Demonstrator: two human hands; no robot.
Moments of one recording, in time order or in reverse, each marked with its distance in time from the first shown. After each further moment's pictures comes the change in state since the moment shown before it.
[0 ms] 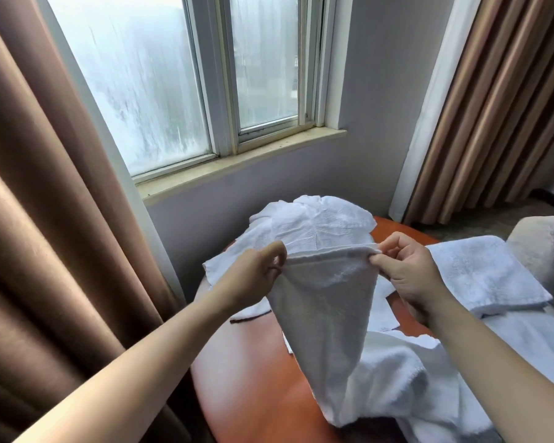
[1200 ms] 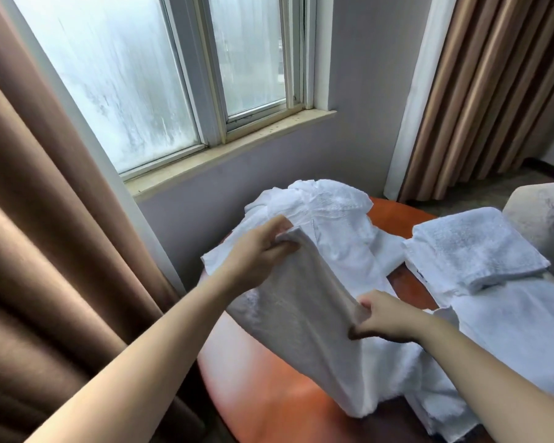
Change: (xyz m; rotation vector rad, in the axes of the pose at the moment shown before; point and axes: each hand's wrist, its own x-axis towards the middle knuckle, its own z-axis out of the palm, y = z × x) left_hand 0.010 0.013 -0.006 -0.398 -0.014 0.001; right_hand -0.018 0.075 0.002 -0.678 -0.664 0.197
